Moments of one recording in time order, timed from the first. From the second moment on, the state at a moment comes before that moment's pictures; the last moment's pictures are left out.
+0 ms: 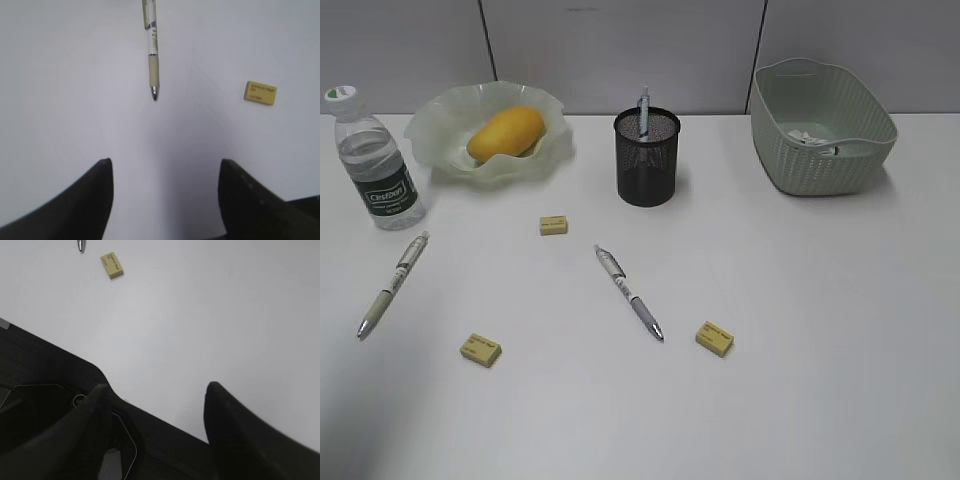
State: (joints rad) left arm -0.18 1.08 -0.80 0.01 0.93 0.00; right arm 0.49 0.62 -0.66 0.00 1.02 -0.01
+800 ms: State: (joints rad) left arm -0.18 1.80 -1.14 0.02 0.84 0.00; right arm 0.49 0.62 -0.66 0.01 1.11 0.00
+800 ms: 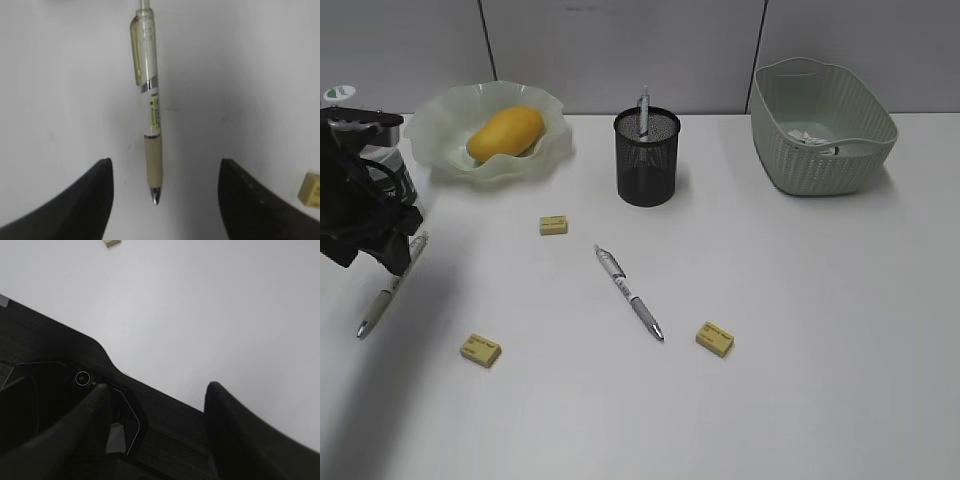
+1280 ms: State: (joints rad) left arm -0.17 1.98 -1.24 0.01 0.82 0.01; right arm 0.49 0.62 -0.66 0.01 1.11 0.00
